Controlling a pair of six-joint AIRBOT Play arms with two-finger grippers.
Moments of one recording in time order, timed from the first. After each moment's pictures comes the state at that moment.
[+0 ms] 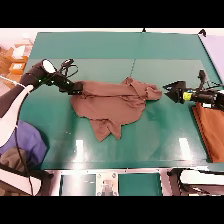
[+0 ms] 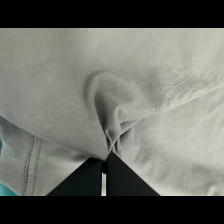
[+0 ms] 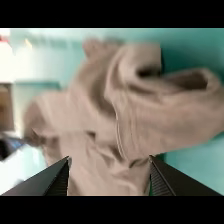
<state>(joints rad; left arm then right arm) -0.13 -1.68 1.41 1.09 -1.09 -1.36 -0.42 -1.45 0.95 -0.41 1.14 0.98</state>
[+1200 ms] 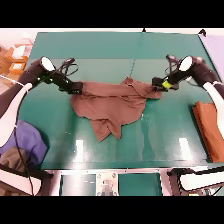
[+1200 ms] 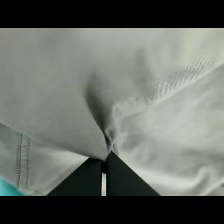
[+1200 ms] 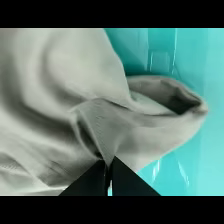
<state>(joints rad) -0.13 -1.67 1.47 1.09 -1.18 -1.33 0.02 -1.58 1.45 -1.41 1.17 1.72</state>
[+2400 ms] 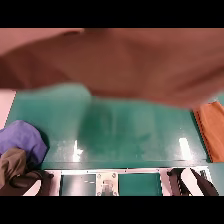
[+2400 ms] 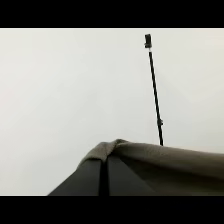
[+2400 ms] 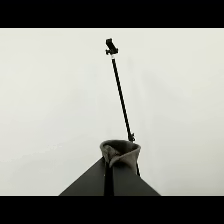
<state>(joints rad) -0.13 -0.80 2.06 1.33 -0.95 -1.34 -0.70 -0.83 2.02 -0.85 1.01 1.60</state>
